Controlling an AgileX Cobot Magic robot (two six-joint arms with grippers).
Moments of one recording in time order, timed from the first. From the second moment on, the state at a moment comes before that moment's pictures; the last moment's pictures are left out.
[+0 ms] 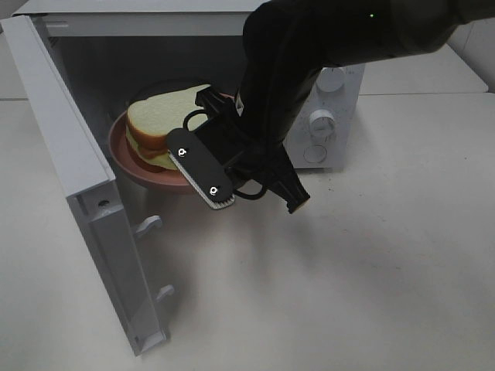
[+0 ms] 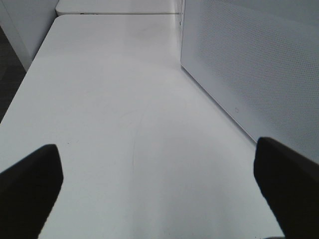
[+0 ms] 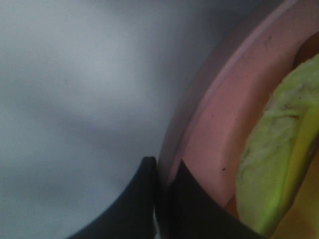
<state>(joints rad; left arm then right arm) 0.07 0.00 -0.50 -0.06 1.04 0.07 0.76 1.93 -1.36 -0.14 0.64 -1.43</state>
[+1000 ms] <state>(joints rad) 0.07 0.00 -0.50 -0.06 1.04 0.07 0.76 2.18 -1.73 -0.17 0.74 -1.28</state>
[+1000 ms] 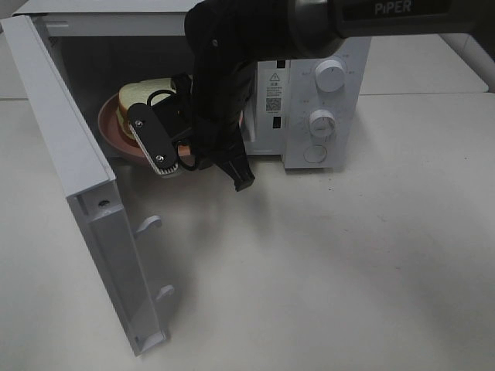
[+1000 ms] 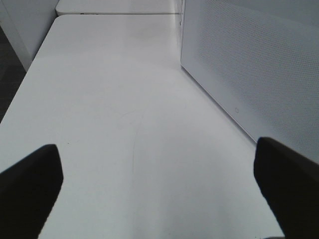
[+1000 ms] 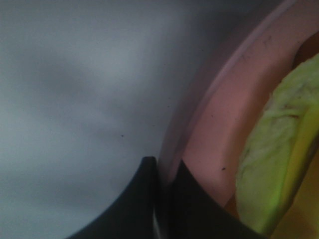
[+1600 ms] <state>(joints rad) 0.07 0.00 -0.50 -0.06 1.04 0.07 0.73 2.33 -1.94 -0.19 0.76 -1.19</state>
